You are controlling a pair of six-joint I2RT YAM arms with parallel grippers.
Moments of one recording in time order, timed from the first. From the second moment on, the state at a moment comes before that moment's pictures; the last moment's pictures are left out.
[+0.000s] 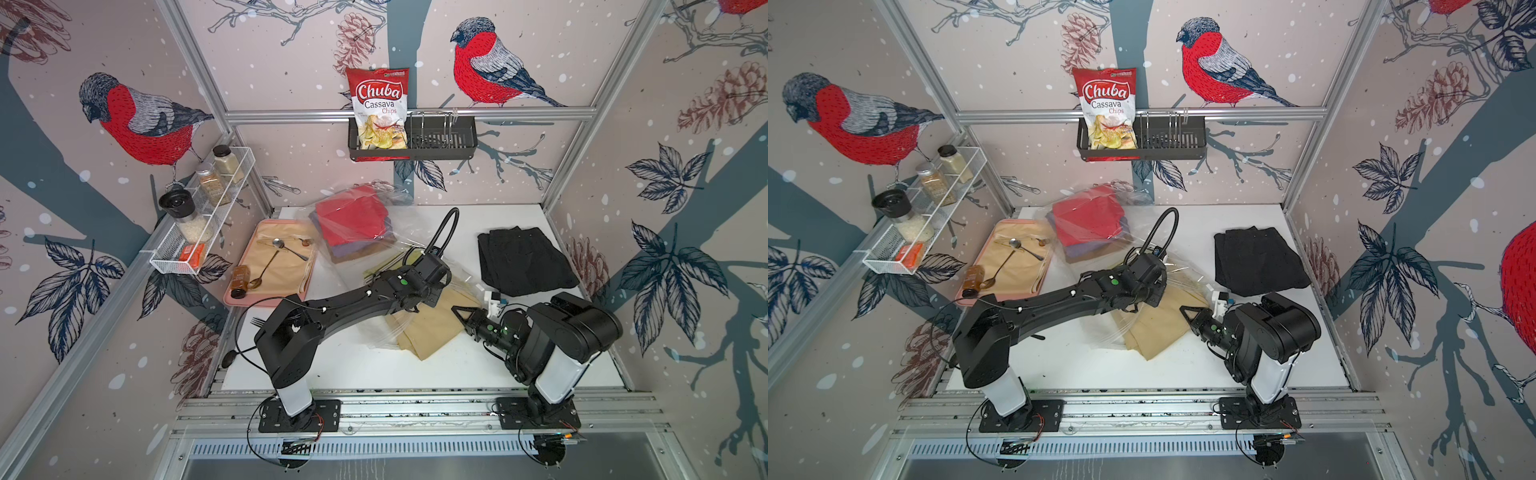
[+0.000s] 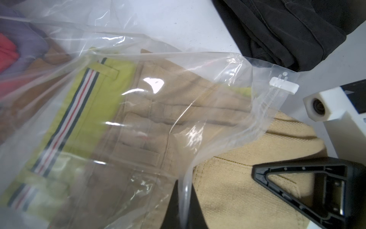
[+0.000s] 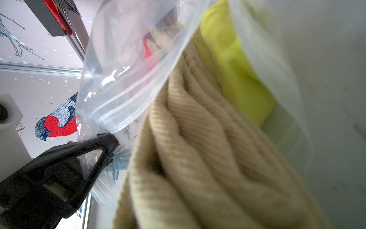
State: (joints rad) left arm -0.95 1.73 1.31 -0.47 -0.24 -0.34; right arm 0.48 1.76 0.00 1.53 -0.41 1.28
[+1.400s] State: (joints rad) left arm -0.86 1.64 1.21 -0.38 -0.11 -0.34; right arm 0.63 0.74 0.25 0.15 -0.18 0.88
